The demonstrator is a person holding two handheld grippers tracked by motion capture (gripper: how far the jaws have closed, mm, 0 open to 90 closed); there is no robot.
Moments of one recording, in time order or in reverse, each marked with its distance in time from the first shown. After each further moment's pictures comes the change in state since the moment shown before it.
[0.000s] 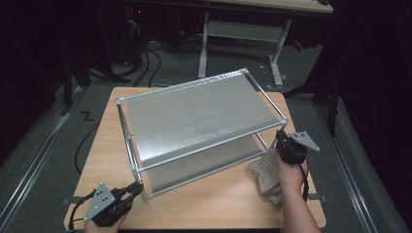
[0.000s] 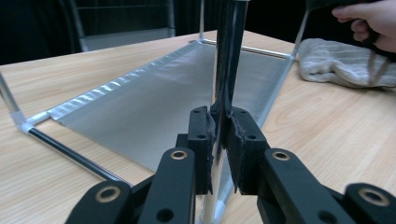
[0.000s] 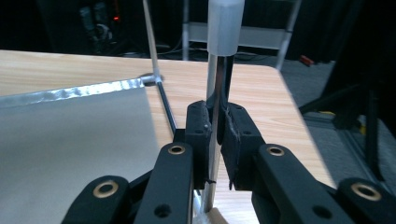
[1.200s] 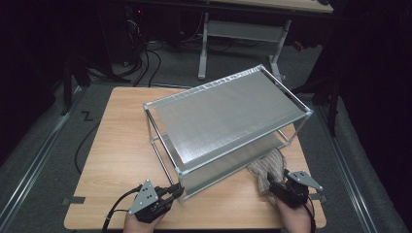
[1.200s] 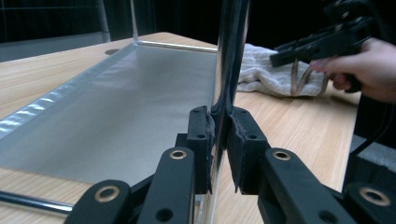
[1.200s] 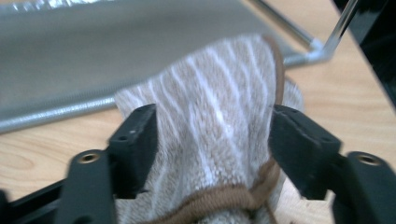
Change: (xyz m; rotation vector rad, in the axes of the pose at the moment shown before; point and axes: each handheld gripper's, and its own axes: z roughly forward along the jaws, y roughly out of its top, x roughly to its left) left arm -0.056 0.013 0.065 -0.030 -0.214 0.020; right arm 0.007 -0.085 -0.069 0.207 0.131 -0.023
